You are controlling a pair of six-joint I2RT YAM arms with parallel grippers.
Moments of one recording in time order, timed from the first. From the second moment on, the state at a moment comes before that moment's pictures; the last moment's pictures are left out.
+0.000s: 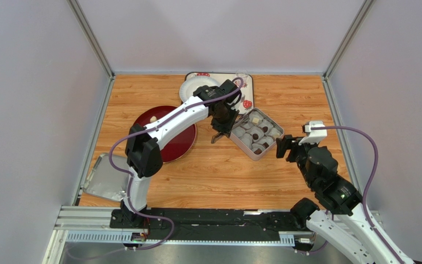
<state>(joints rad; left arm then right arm) -0.81 2.02 1.97 -1.09 0.11 -0.31 0.65 0.44 0.70 -0.51 0.49 0.22</state>
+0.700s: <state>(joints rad) -0.81 2.08 2.00 -1.09 0.10 -0.31 0.65 0.44 0.70 -0.51 0.50 0.22</state>
